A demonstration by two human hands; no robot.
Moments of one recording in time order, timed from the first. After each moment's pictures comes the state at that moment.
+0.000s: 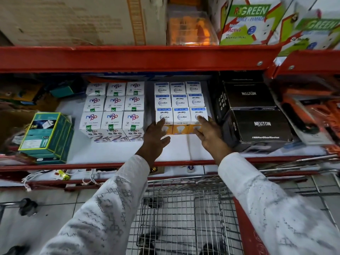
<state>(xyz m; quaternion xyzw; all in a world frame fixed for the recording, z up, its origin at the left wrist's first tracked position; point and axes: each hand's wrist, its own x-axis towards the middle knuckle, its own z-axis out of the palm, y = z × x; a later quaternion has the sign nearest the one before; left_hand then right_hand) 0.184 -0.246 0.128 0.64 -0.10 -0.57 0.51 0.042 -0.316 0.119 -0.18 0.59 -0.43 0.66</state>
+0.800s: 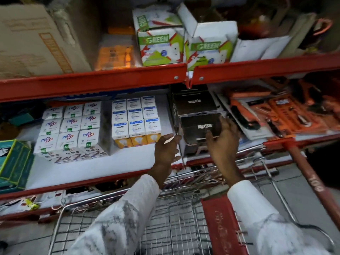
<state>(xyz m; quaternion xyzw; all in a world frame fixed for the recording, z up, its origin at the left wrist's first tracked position) 0.006 -0.244 0.176 0.63 -0.15 -0.59 0.48 -0.145 -0.277 0.184 -0.61 0.71 -0.31 0.15</state>
